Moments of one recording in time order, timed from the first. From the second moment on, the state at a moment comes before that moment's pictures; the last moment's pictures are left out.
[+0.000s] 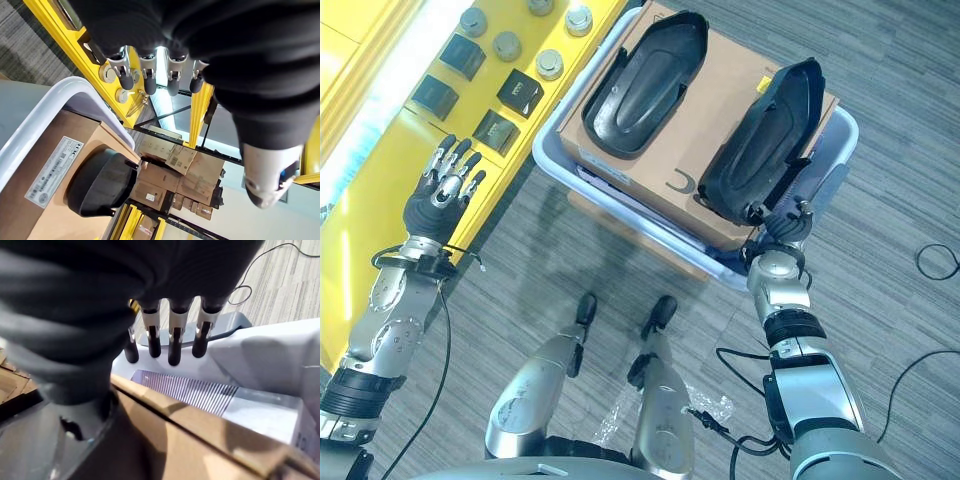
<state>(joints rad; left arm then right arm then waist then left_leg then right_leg) -0.24 0.49 -0.12 -0.11 -0.82 -0.14 0.01 -0.62 -0.60 0.10 0.80 0.43 -0.03 -0.54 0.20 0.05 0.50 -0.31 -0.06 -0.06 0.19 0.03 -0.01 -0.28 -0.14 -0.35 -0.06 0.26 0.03</state>
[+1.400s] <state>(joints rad) -0.50 0.23 -0.37 0.10 -1.11 0.17 0.10 -0.41 -0.43 0.32 0.21 0.35 -0.04 -0.54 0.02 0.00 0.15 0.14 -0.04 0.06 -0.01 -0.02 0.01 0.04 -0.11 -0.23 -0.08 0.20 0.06</state>
